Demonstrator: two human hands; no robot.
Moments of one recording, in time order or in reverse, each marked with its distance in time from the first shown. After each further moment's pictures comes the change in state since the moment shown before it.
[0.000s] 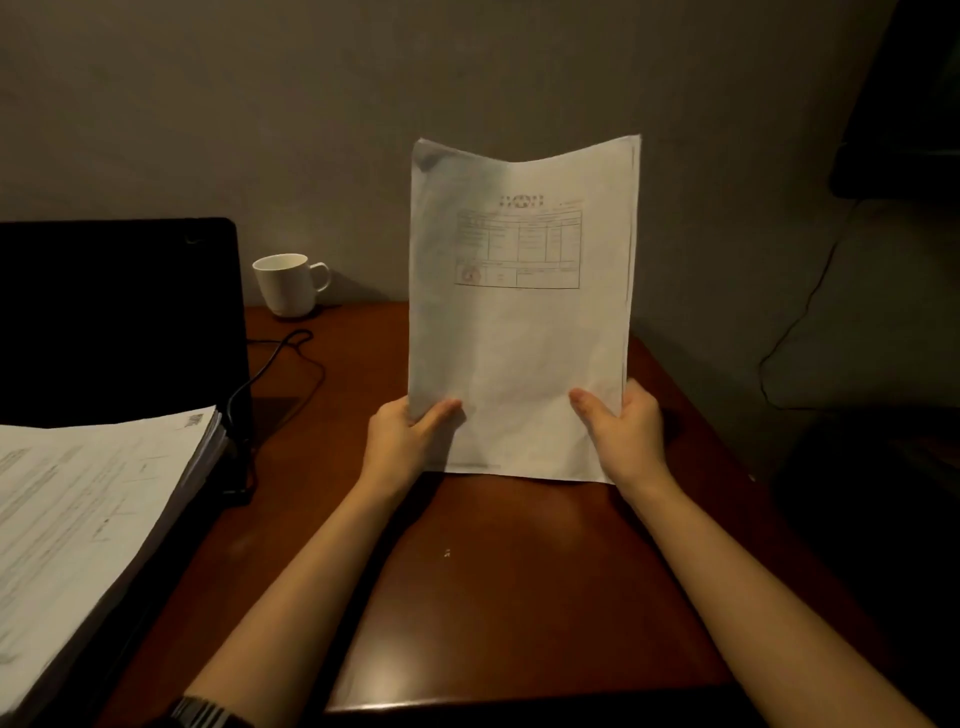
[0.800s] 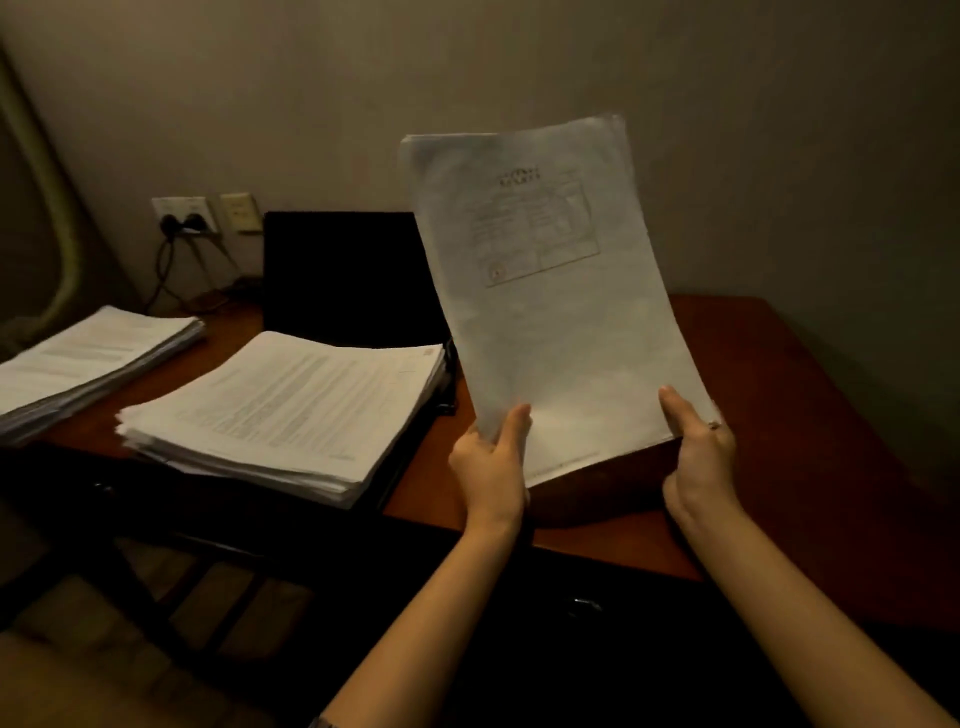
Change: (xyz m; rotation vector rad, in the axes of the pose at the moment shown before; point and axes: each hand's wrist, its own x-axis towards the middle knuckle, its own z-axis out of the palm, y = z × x) left_hand -0.139 0.031 -0.059 -0.236 0.555 -0.046; right_hand -0.103 -0.050 0.050 0.587 -0.021 0.351
